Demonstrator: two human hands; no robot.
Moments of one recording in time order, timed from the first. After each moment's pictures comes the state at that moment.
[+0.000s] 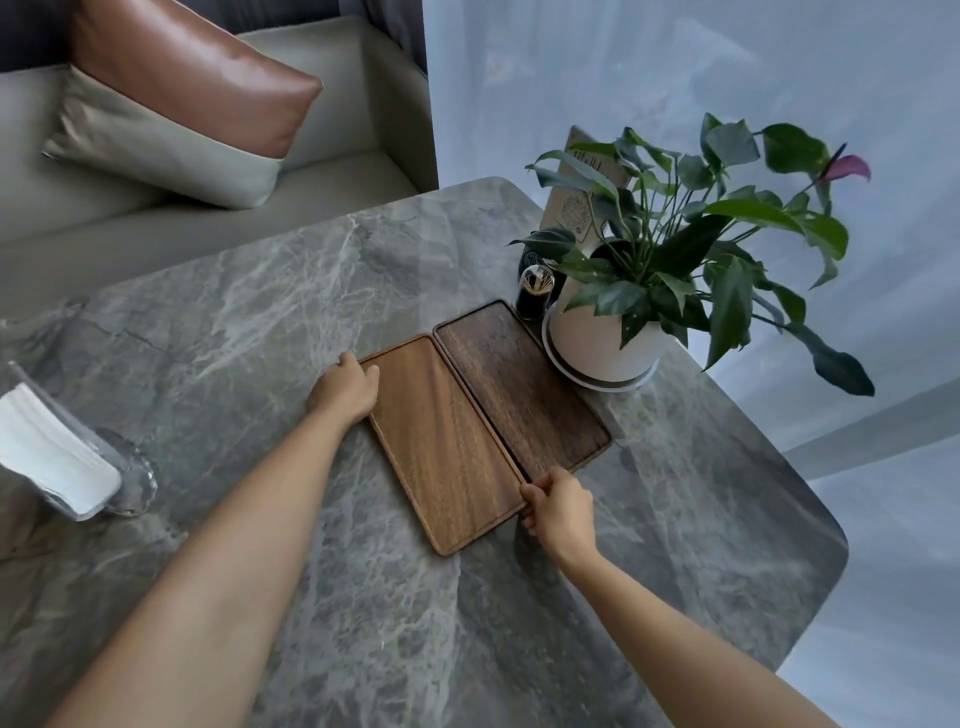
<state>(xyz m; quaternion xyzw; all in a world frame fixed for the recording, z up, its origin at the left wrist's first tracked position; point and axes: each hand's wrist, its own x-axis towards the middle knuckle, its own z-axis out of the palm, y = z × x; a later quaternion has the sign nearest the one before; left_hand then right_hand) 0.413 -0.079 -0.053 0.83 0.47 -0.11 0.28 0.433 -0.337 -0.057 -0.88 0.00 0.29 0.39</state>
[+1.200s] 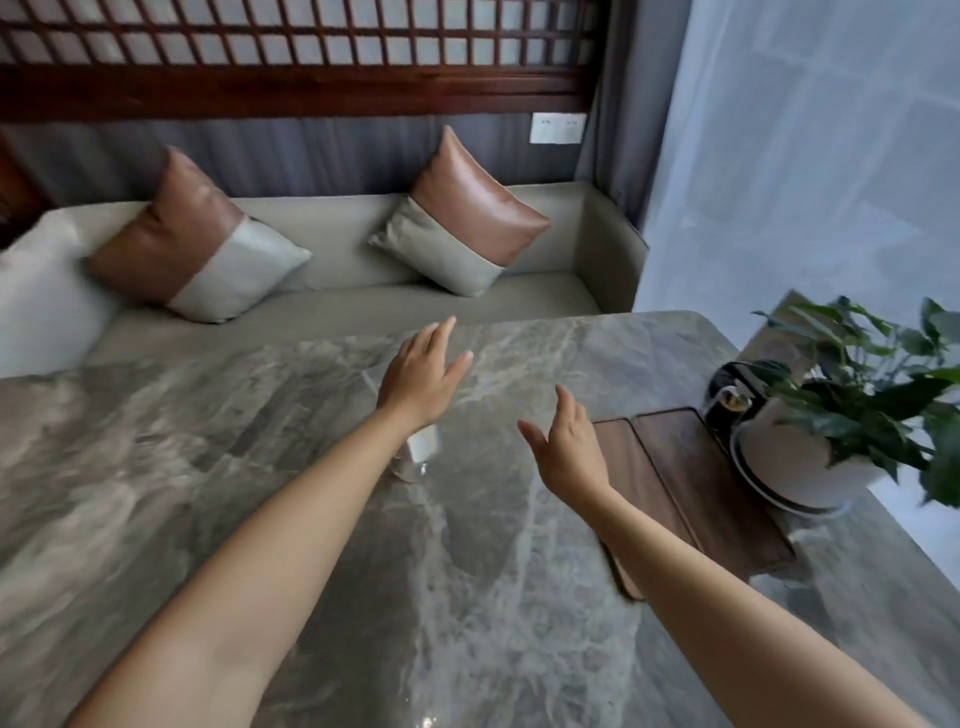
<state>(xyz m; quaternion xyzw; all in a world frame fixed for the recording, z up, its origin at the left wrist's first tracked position) 0.216 -0.013 0.106 0.88 0.39 0.17 0.21 0.317 -0.161 0.087 -0.85 -0.39 0.18 0.29</state>
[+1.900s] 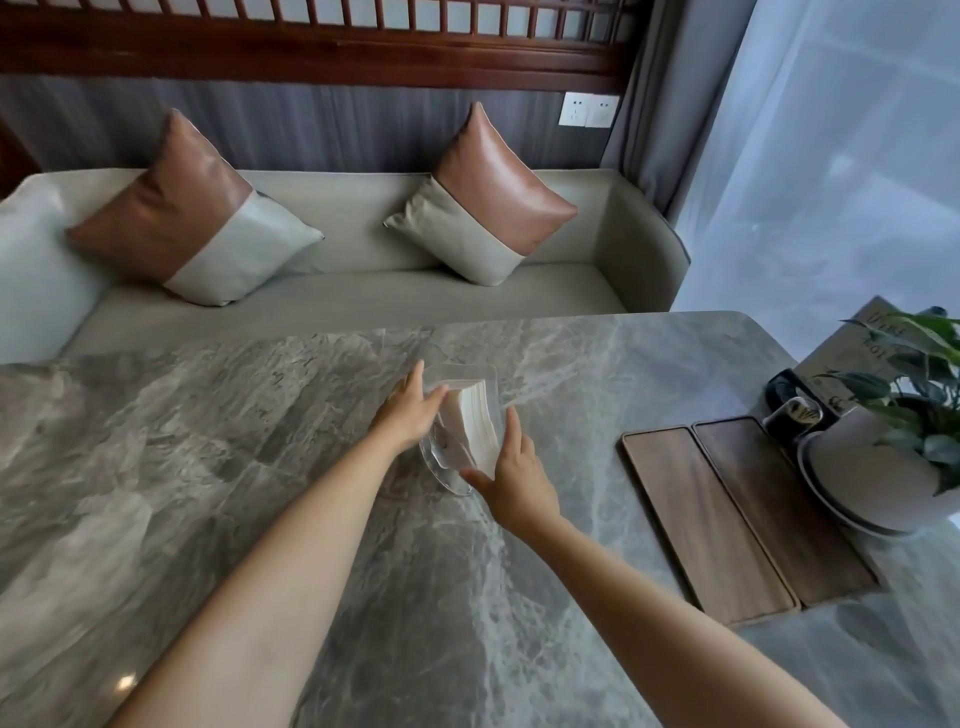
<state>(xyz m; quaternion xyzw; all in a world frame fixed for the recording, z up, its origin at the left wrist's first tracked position) 0.169 0.070 0.030 0.76 0.50 0.04 0.41 0.231 -0.075 0.040 -0.85 -0.41 0.26 0.20</state>
